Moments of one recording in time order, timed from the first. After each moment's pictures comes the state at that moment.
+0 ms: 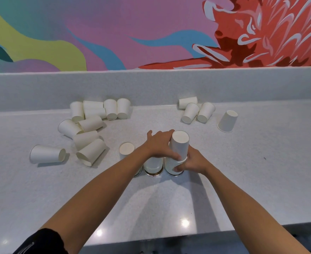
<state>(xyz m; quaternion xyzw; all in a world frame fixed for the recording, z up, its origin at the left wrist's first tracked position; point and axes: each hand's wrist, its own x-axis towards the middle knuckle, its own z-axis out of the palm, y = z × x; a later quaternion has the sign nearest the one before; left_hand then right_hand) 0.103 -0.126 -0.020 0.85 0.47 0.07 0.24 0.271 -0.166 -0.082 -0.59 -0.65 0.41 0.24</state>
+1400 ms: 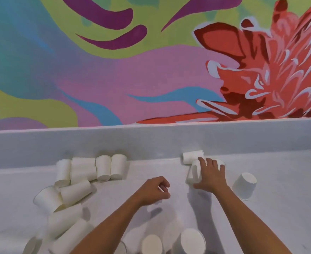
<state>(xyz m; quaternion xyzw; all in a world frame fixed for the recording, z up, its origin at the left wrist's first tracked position) 0.091 0.021 -0.043 0.72 0.51 0.14 0.45 0.332 0.032 -0.047 -0.76 -0.65 0.01 -0.01</state>
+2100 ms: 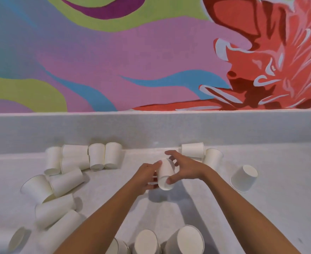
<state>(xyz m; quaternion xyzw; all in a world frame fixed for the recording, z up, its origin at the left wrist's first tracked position) 0.109 0.040 -0.041 0.38 0.58 0.27 0.66 0.285 0.050 -0.022 -0.57 -0.71 0.40 0.08</state>
